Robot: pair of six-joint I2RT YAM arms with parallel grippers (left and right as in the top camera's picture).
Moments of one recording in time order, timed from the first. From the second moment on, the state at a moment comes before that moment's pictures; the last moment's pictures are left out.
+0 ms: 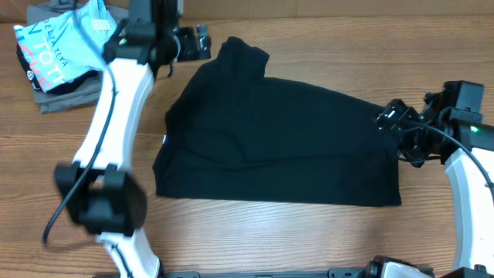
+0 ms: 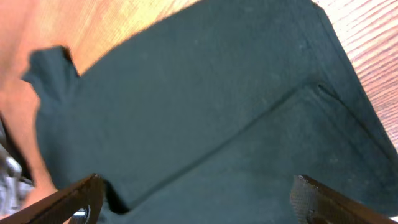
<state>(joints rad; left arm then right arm) -0.12 2.00 1.89 -0.72 0.19 -0.20 -0.24 1.36 1.15 -0.95 -0.33 0.51</state>
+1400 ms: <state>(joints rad) -0.22 2.60 2.17 -0.40 0.11 -0.05 -0.18 1.53 1.15 -0.73 -0.15 0.54</state>
